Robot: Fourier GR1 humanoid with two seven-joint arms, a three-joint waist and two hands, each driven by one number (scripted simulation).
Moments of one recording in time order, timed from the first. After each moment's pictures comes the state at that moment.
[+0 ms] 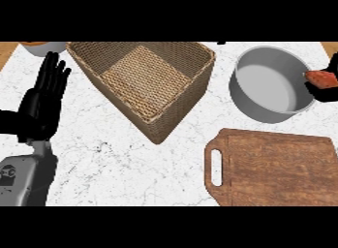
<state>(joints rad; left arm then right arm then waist) -0.30 0.17 0.10 -1.52 0.11 0.09 0.03 -0.67 -0.51 -0.40 -0.78 0.86 -0.12 -0.52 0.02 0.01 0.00</state>
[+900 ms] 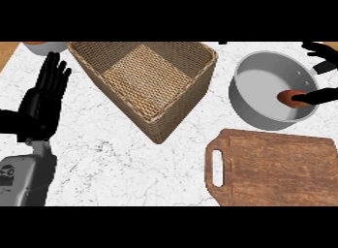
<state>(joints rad) -0.30 0.17 0.11 -1.52 0.11 0.07 0.04 -0.87 -0.54 -0.48 -0.34 0.74 0.09 -0.74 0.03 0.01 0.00</state>
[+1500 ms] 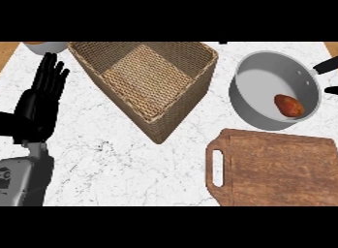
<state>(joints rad) -0.29 0.17 0.11 -1.54 0.12 0.07 0.05 -0.89 -0.67 -0.70 -0.22 0.51 0.28 -0.71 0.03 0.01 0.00</state>
